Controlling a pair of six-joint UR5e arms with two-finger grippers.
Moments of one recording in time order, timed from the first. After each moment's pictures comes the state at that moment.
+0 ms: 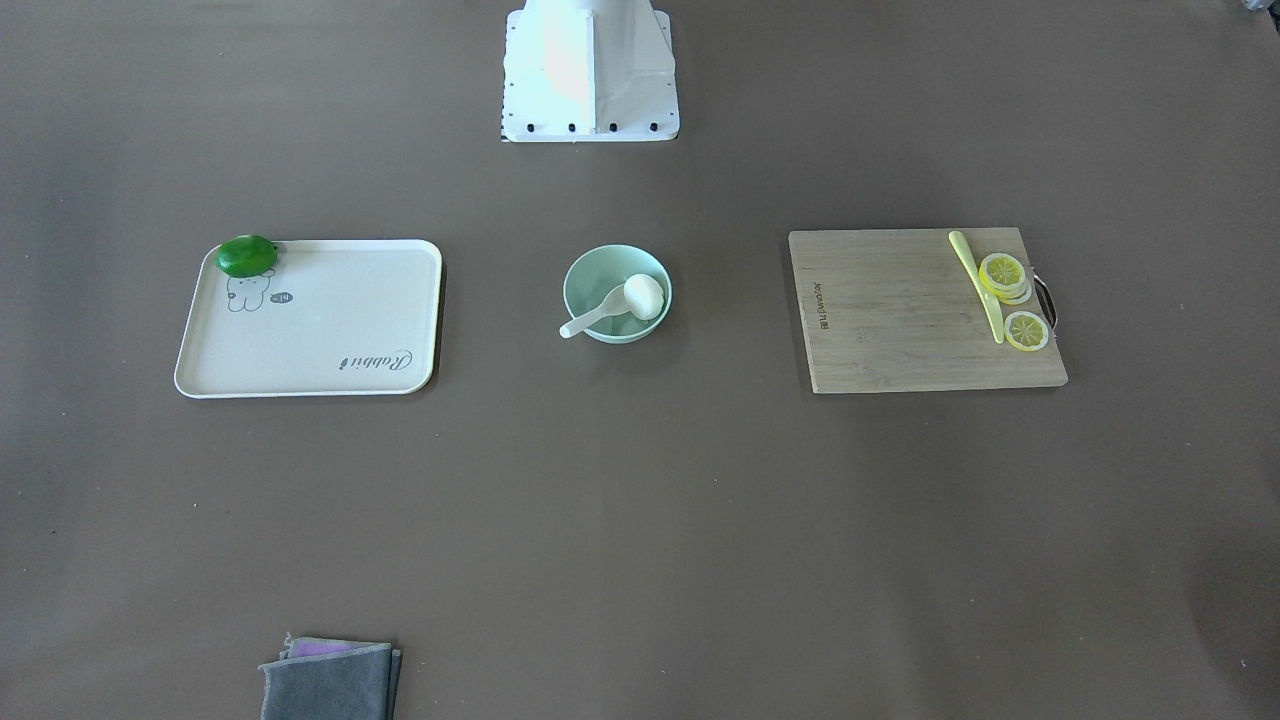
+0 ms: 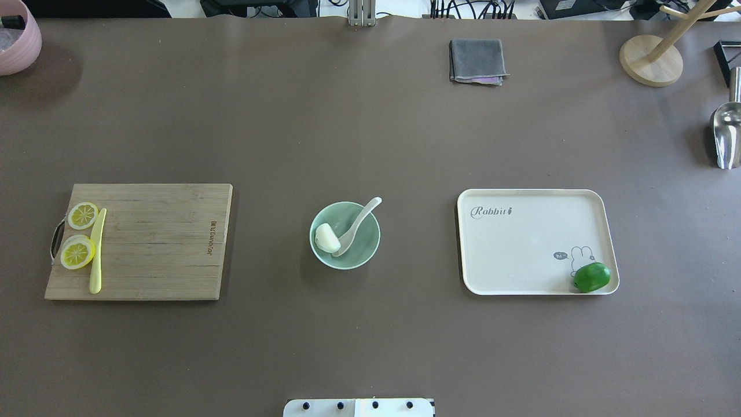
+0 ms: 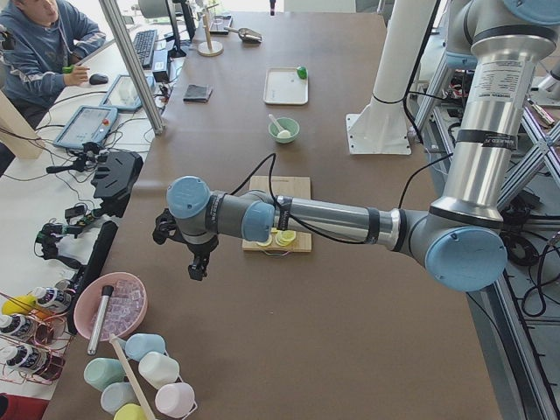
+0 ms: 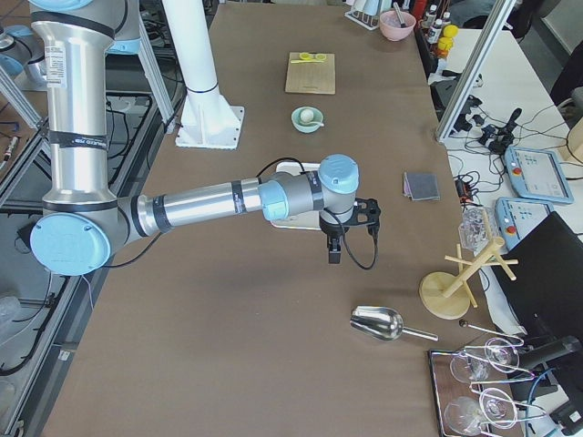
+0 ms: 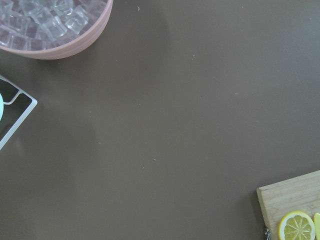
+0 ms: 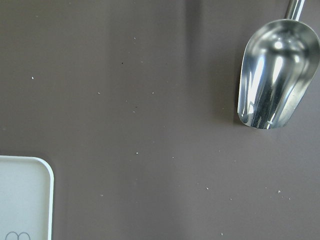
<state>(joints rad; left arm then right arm) -1.55 -1.76 -1.54 -1.56 -2.44 0.03 1.45 -1.61 1.77 -1.52 2.41 0.21</state>
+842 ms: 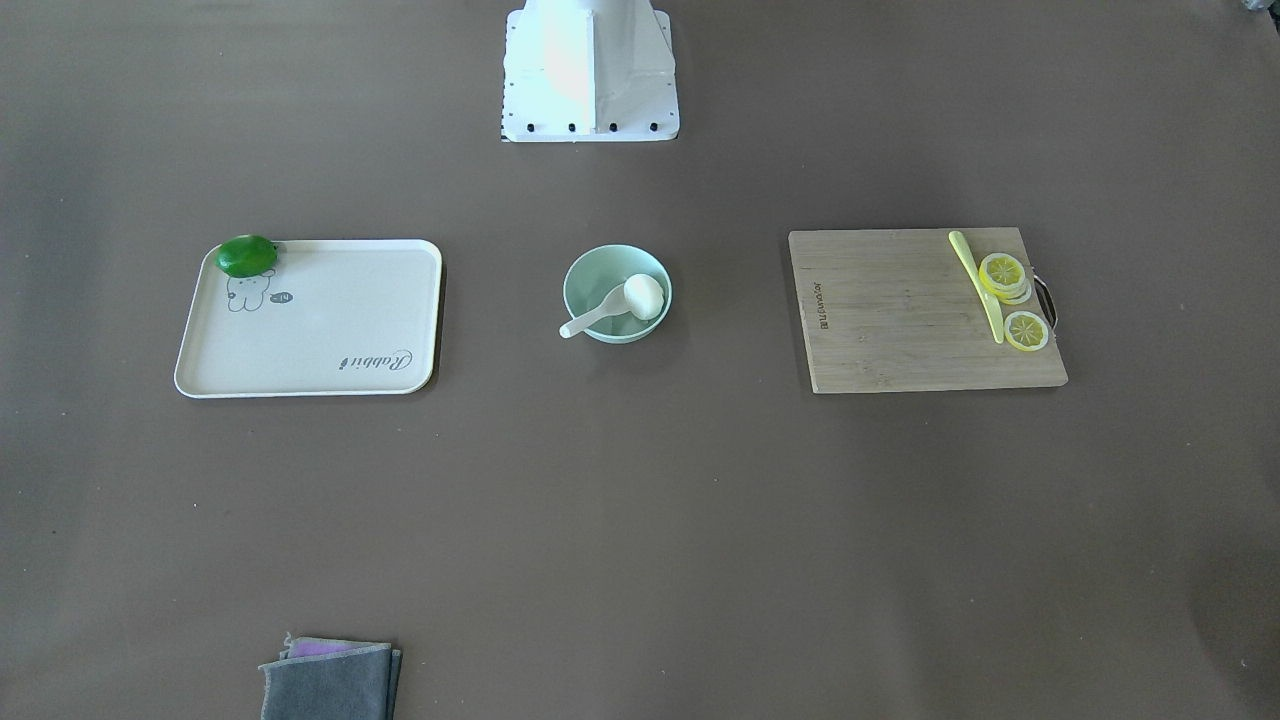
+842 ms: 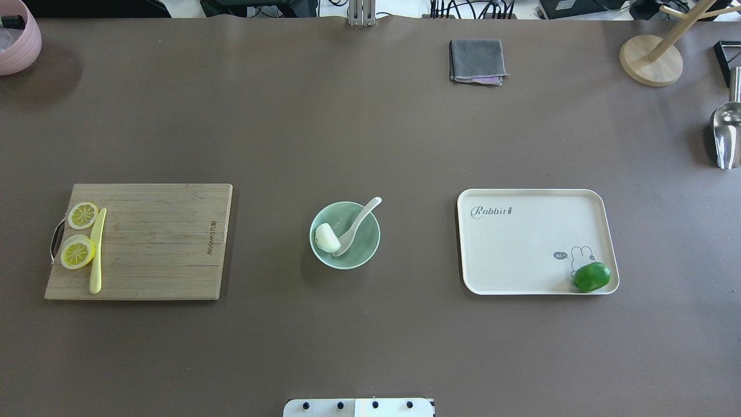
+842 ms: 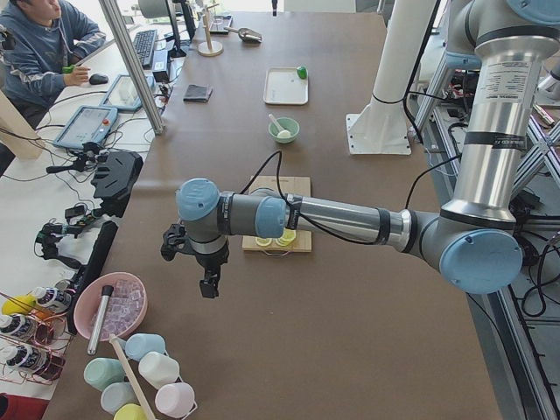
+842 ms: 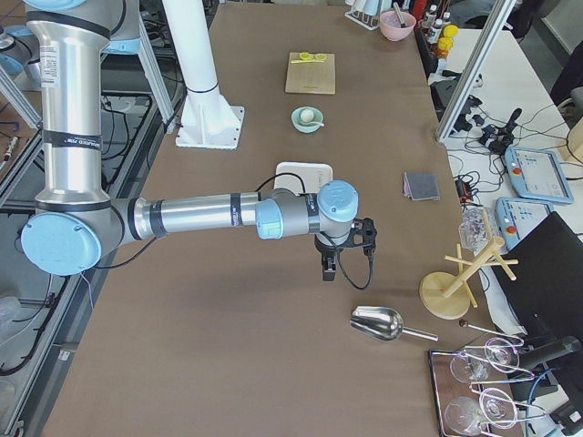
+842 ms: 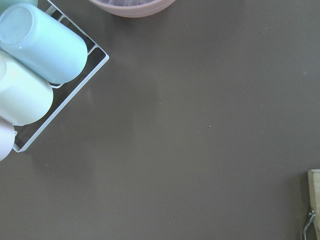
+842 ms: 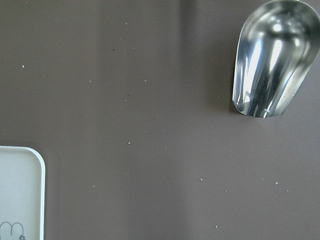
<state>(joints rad) -1.56 -1.65 -1.62 -1.50 -2.31 0.04 1.46 -1.62 1.73 -1.52 2.44 0.17</state>
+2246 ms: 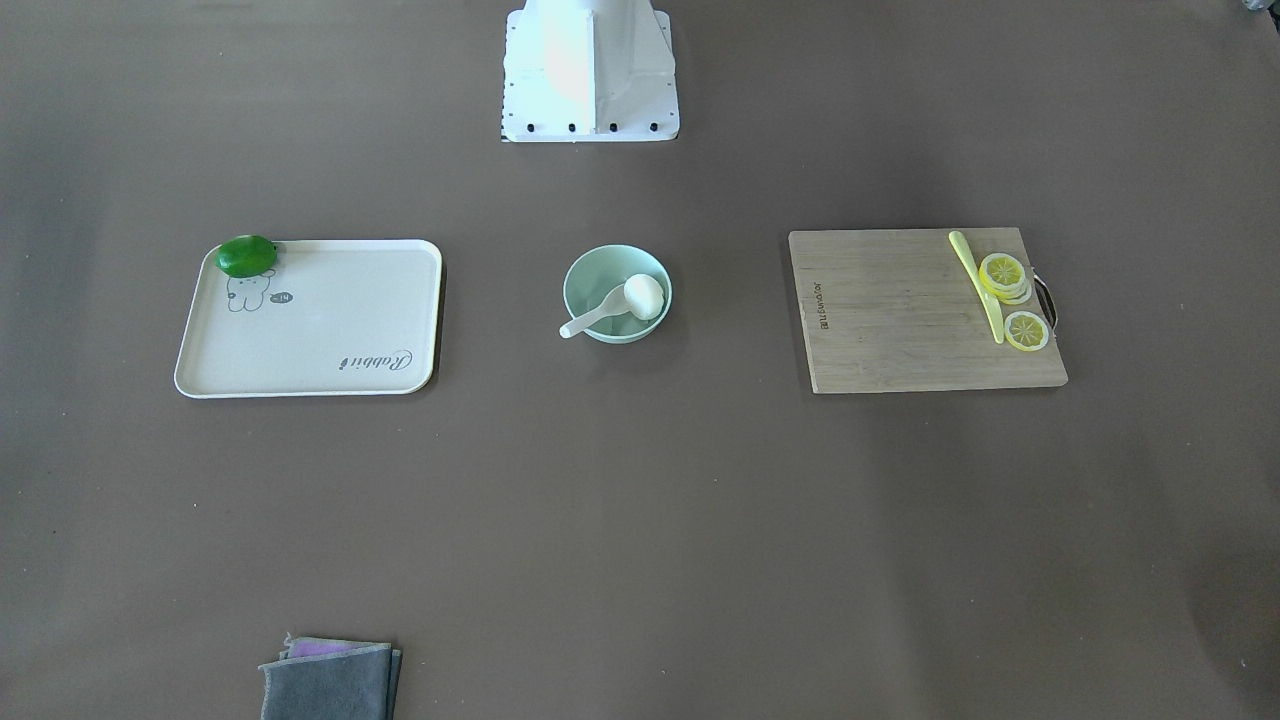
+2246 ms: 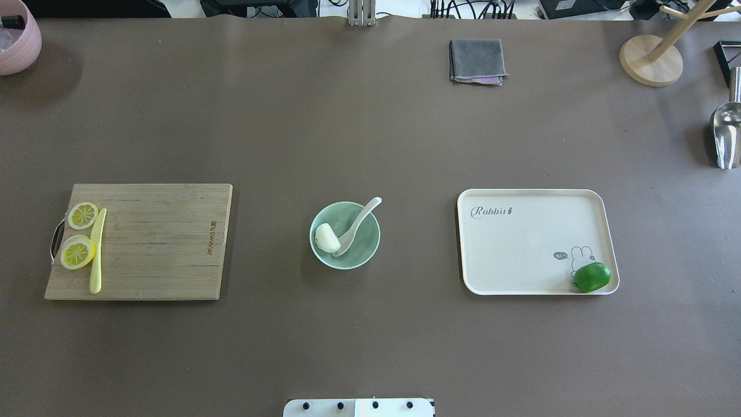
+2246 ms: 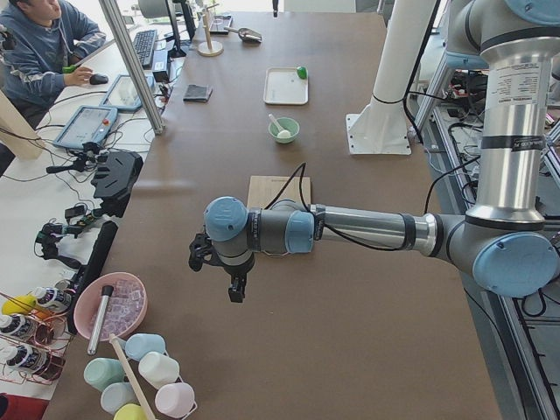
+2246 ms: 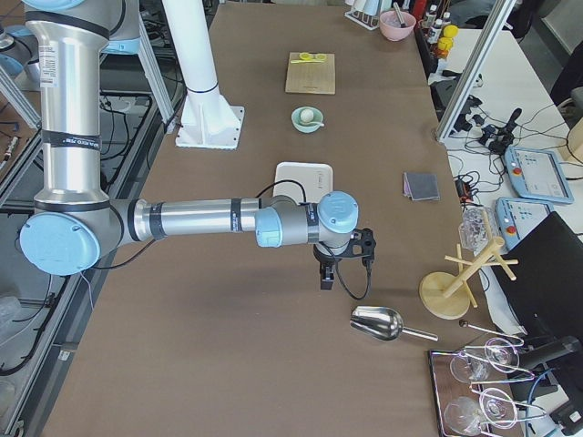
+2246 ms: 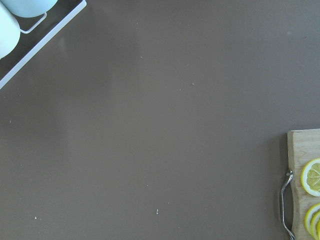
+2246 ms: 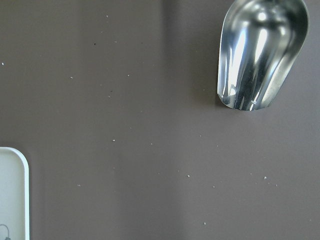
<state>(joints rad) -1.57 -1.56 -1.67 -1.51 -2.41 0.04 1.47 -1.62 1.70 -1.52 2.44 0.17</state>
